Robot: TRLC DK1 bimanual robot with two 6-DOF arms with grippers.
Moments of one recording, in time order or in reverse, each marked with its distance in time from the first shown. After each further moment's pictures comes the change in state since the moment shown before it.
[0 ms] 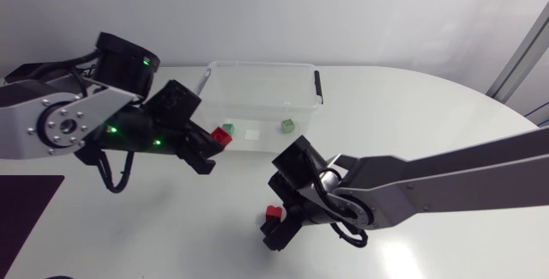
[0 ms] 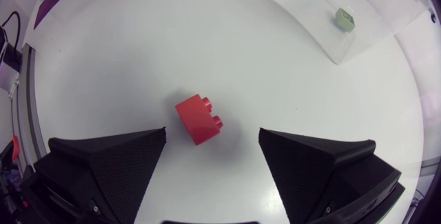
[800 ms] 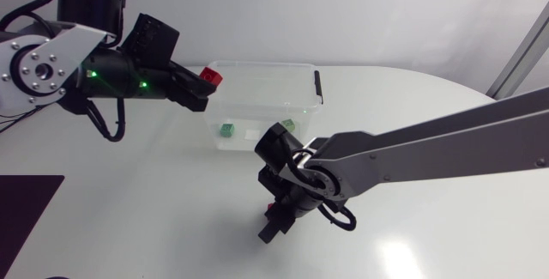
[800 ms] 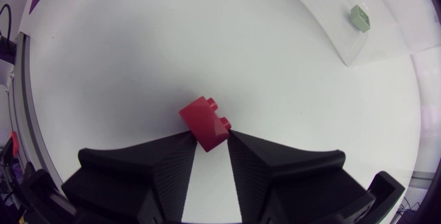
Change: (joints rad) left arm 0.089 0.032 0.184 0.084 -0.001 -0.027; right arm -0.008 0.112 0.193 -0.248 -0.012 -0.054
